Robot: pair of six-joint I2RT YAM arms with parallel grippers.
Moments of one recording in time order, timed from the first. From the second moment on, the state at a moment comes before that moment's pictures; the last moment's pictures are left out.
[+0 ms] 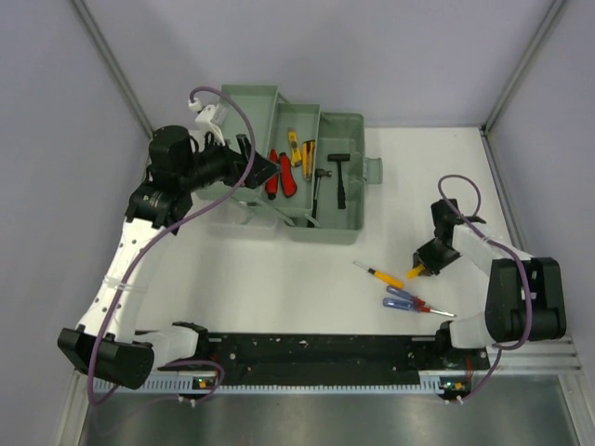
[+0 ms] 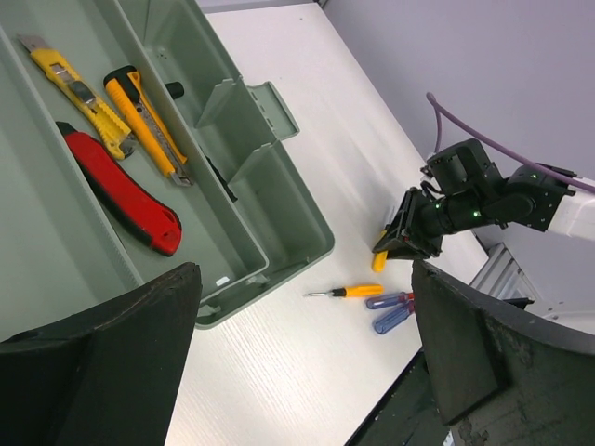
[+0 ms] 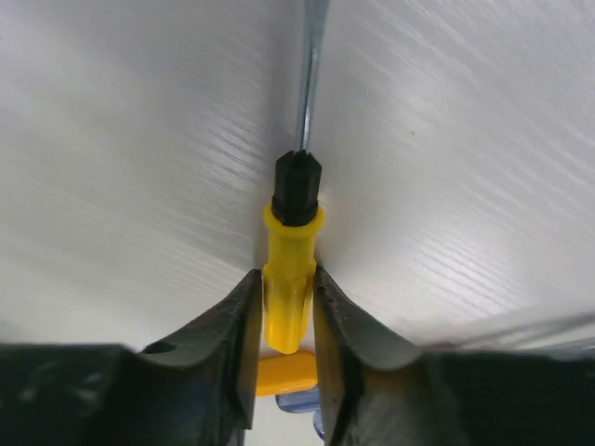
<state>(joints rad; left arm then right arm) -0.26 1.19 1.37 -0.42 0.58 -0.39 0.03 1.40 0.72 -0.73 0.06 1.09</state>
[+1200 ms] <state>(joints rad) -0.50 1.22 1.26 -0.34 0.66 -0.52 0.12 1.10 0.86 -0.36 -0.32 0.80</state>
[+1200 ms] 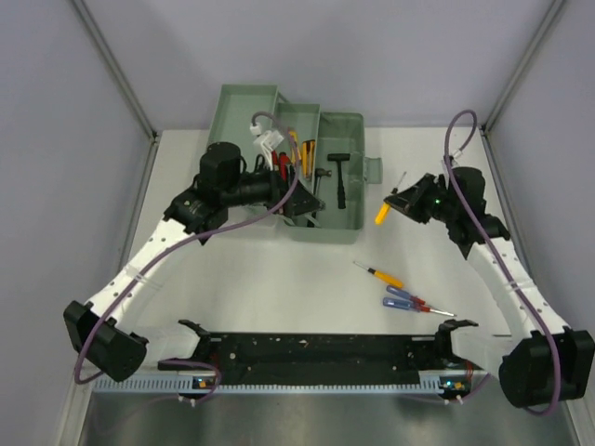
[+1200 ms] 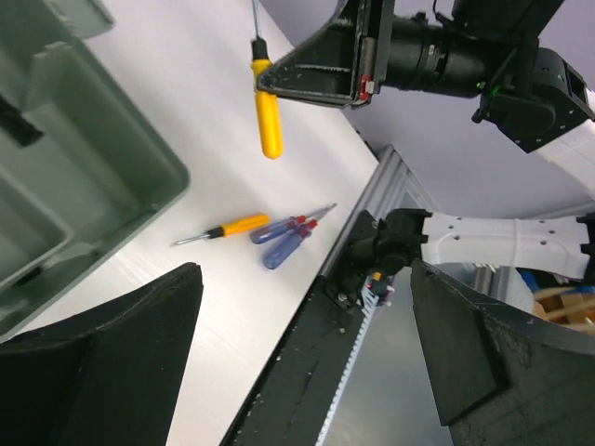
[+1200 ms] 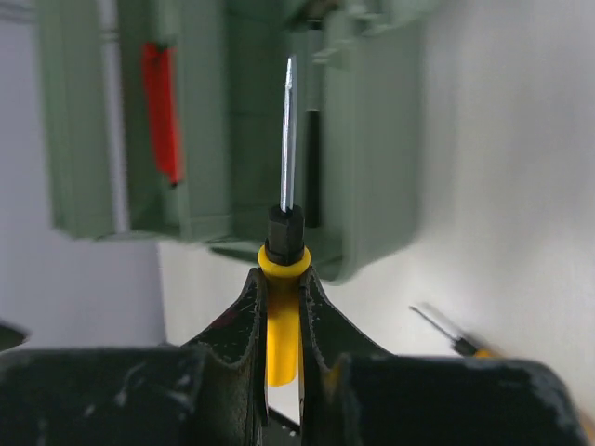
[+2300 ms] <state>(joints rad) -0.70 1.38 1.32 -0.22 0.62 -0.61 0.41 0.99 0.94 0.08 -0.57 1.00</state>
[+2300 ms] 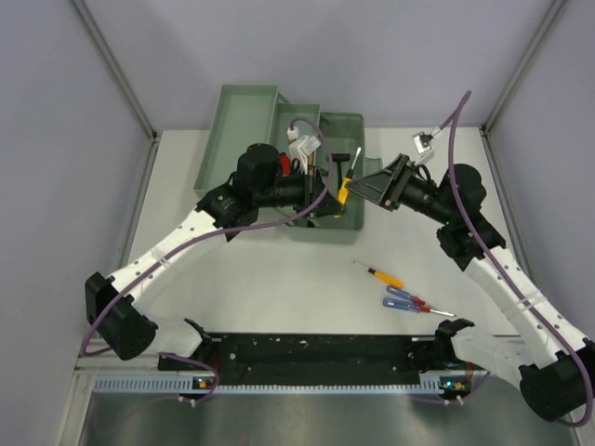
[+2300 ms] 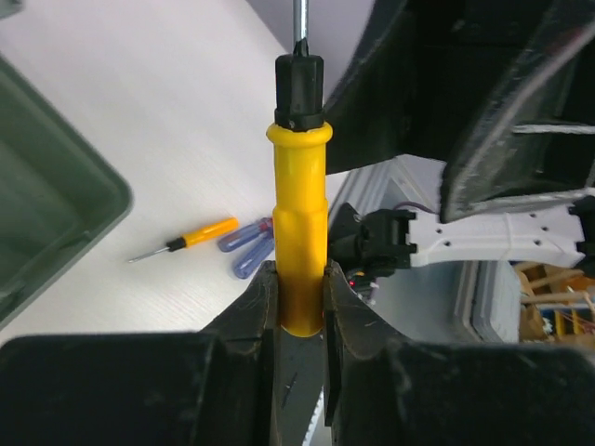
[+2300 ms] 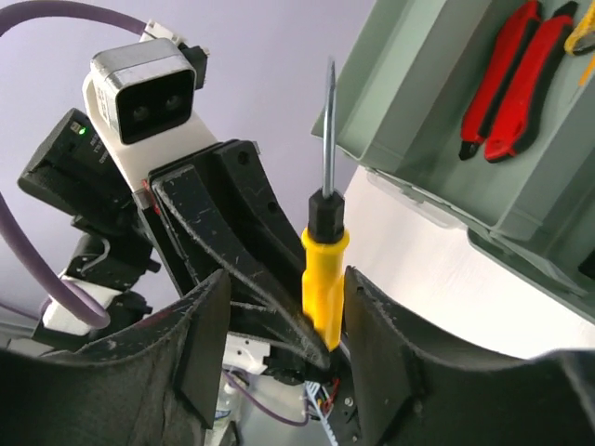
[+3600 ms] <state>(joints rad) -0.26 1.60 1.65 -0.89 -0.18 -0.21 0.41 0.94 0.70 -0.68 0.06 1.01</state>
